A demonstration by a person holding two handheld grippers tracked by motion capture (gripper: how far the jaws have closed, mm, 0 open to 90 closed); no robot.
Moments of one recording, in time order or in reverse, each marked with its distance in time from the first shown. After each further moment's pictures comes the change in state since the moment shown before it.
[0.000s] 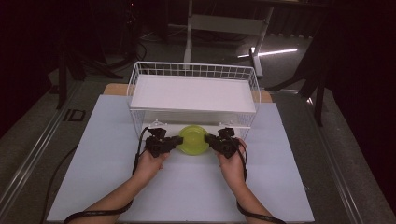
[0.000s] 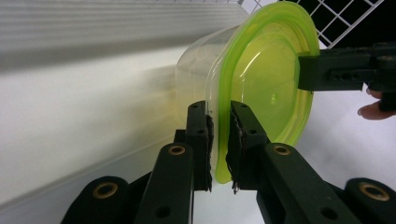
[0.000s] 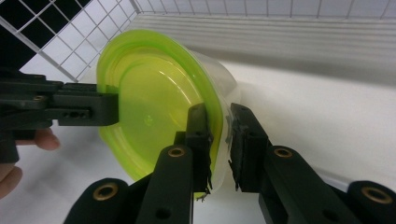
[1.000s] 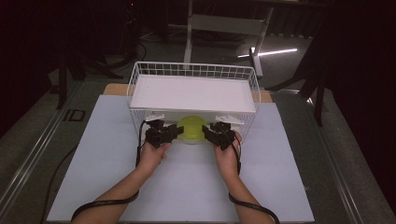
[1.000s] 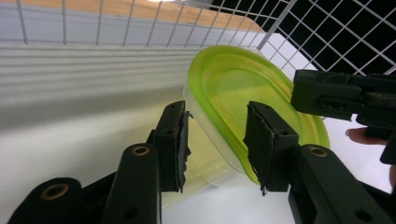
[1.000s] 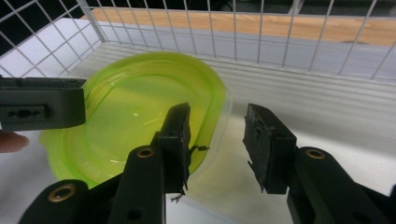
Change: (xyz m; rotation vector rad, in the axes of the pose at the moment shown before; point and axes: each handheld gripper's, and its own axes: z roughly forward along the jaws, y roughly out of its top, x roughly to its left) left arm 0.021 0.015 0.013 -0.118 0.027 -0.094; right arm -0.004 0.012 0.028 -0.111 -0.127 -0.072
